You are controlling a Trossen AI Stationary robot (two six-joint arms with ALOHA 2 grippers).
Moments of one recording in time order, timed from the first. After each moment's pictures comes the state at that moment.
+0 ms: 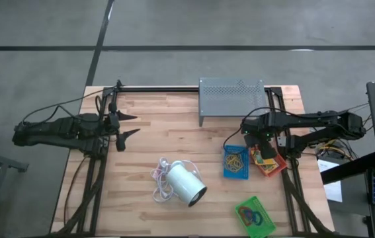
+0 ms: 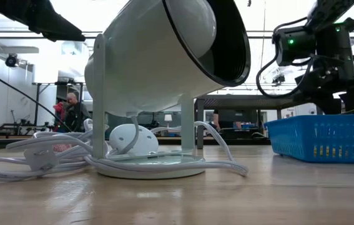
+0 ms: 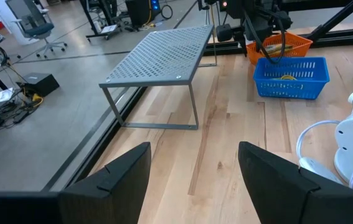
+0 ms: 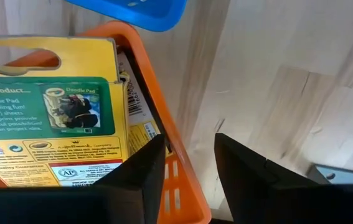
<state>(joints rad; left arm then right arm) -0.03 0.45 0.58 -0.49 -0.37 0.10 -0.22 1.20 0.66 -1.08 0.00 -0.40</state>
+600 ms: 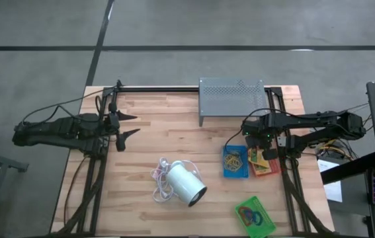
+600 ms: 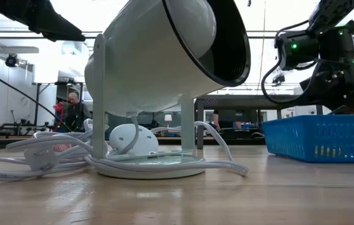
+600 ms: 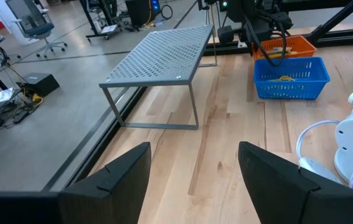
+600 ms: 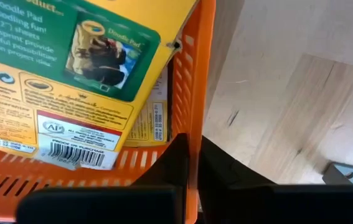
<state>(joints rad) -0.03 0.45 0.58 -0.48 -0.37 0.10 -0.22 1.20 0.63 -1.08 0.00 -0.41</state>
